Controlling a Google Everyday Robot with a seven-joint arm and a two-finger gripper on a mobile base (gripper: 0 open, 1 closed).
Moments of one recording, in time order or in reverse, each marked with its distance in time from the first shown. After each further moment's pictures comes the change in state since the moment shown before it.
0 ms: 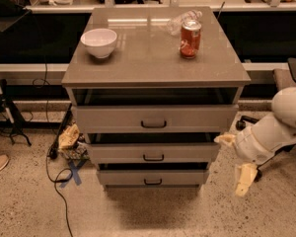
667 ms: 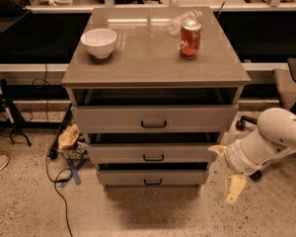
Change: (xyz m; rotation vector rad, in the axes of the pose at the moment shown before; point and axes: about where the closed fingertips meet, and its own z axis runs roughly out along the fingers) arm 0.024 -0.009 0.058 0.039 0.033 -0.009
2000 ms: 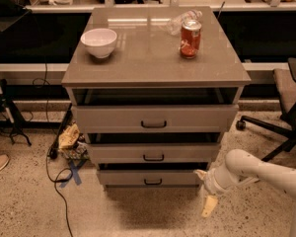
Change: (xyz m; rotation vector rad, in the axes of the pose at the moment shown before) arm 0.089 -0.037 0.204 0.011 -0.027 0.041
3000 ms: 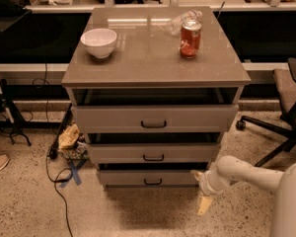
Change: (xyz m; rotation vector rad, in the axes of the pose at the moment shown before) arm 0.025 -0.030 0.049 0.070 0.047 -0.041
